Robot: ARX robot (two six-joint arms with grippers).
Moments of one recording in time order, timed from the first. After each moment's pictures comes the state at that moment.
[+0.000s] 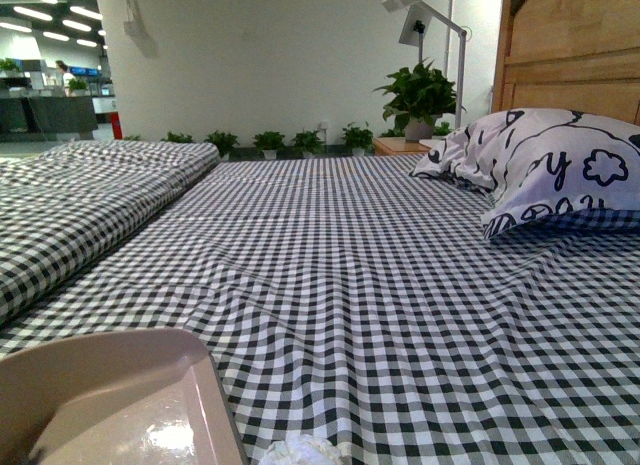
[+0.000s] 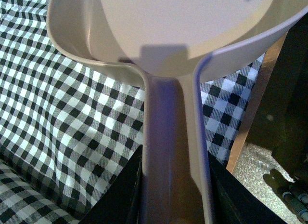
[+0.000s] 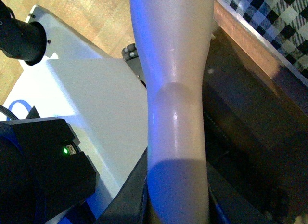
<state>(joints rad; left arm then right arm) 0.43 1.22 0.83 -0.81 0.73 1.65 0.80 1.05 0.89 -0.92 -0.48 0.00</state>
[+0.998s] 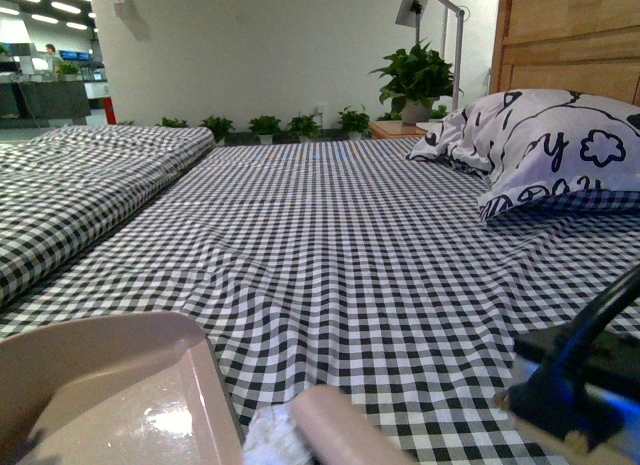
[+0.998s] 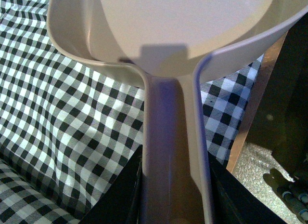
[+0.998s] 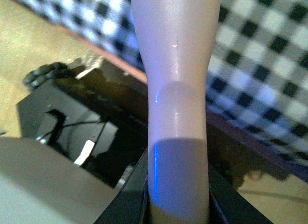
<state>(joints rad) 0.43 1.22 0.83 -0.81 0.73 1.65 0.71 1.24 0.83 -0.77 -0.20 0.08</state>
